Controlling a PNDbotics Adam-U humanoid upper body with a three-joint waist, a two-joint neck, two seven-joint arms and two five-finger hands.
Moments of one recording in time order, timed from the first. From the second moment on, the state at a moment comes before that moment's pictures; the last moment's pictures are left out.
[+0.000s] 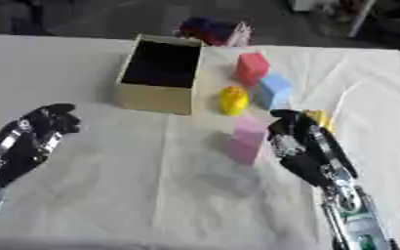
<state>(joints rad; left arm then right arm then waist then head) -0.13 0.23 -0.09 -1.83 -0.22 0.04 -0.31 -0.08 -0.16 0.04 -1.73 0.13 -0.15 0.17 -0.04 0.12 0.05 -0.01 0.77</state>
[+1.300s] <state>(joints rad) -0.12 0.23 -0.09 -1.83 -0.22 0.04 -0.31 -0.17 -0.30 -0.04 -1.69 0.28 -0.12 0.13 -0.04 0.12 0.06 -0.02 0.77</state>
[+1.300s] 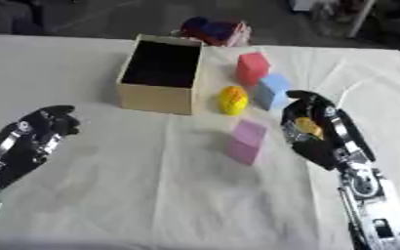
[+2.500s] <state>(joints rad) -0.11 0.23 -0.09 -1.82 -0.22 0.04 -0.31 -0.33 -0.46 -0.07 -1.38 0.74 -0.13 0.37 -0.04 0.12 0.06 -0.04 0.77</state>
